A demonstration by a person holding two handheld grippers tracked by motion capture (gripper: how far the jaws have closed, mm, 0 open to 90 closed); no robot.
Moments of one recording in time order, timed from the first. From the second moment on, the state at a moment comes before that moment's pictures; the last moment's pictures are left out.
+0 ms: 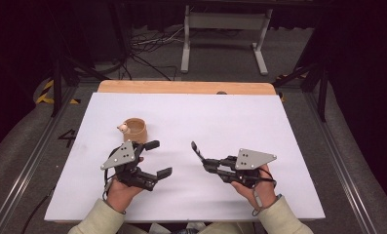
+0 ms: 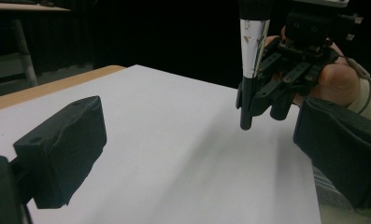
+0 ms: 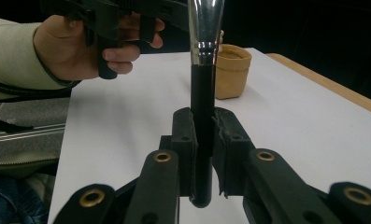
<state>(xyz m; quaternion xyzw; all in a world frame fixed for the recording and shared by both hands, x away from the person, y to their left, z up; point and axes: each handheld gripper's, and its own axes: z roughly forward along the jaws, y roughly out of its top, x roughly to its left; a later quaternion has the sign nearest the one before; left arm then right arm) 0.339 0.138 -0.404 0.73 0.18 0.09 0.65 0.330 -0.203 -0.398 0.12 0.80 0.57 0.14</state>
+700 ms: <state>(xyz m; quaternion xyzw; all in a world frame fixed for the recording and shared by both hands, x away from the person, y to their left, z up) 0.338 0.101 -0.392 0.73 0.15 0.07 0.67 0.329 -0.196 -0.407 0.12 0.79 0.58 0.14</state>
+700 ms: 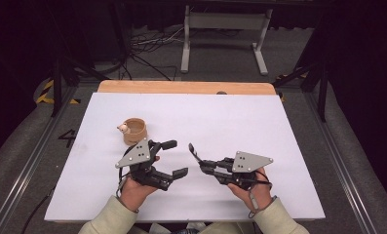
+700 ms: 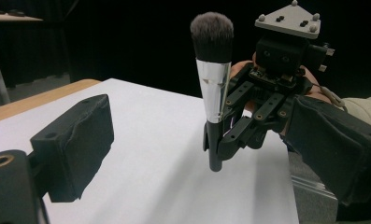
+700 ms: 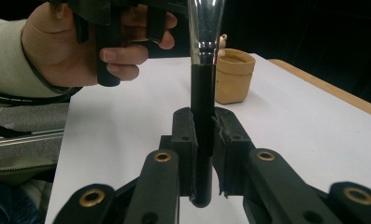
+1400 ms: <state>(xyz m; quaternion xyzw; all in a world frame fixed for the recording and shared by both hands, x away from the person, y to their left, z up) 0.341 0.079 -0.396 0.74 0.14 0.03 0.66 0.326 -0.191 -0.410 0.11 0.79 0.59 0.14</state>
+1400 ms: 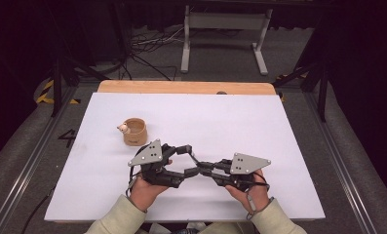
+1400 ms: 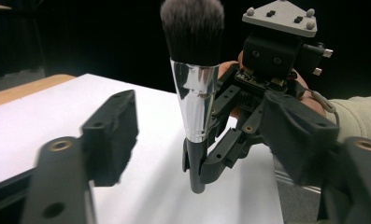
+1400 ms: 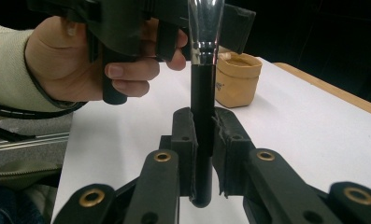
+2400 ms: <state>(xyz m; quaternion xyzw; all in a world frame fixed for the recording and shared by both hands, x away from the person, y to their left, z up) 0.338 0.077 -0.398 0.75 0.15 0.03 0.64 0.326 -0.189 -0.412 0.11 0.79 0.58 0.14</state>
